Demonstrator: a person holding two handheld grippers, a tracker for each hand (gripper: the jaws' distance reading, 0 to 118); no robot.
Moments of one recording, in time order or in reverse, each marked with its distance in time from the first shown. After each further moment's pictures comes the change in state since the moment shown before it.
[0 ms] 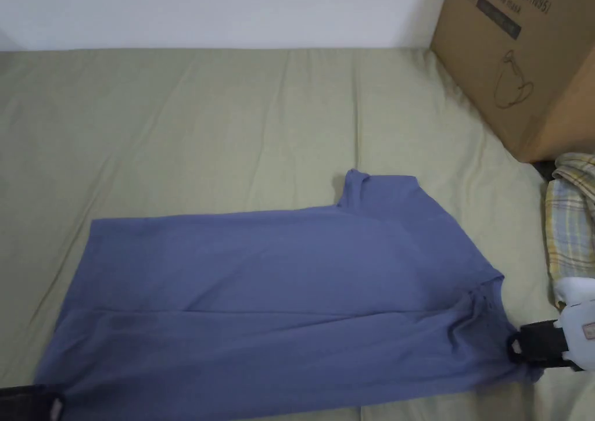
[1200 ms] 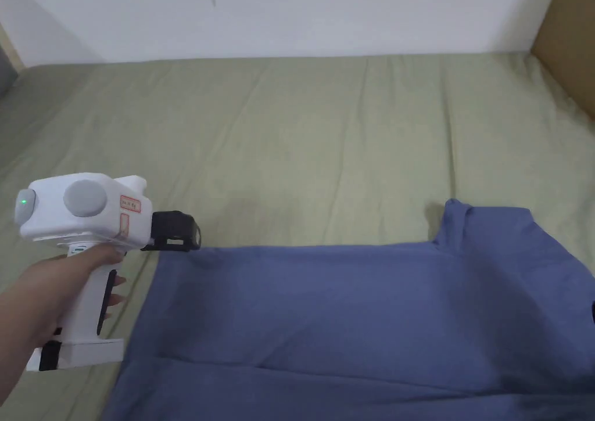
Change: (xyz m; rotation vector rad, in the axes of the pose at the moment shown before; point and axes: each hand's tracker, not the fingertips) left arm -0.004 0.275 -0.126 0.081 0.037 0.020; right arm -0.085 0.094 0.020 0.256 0.048 0.133
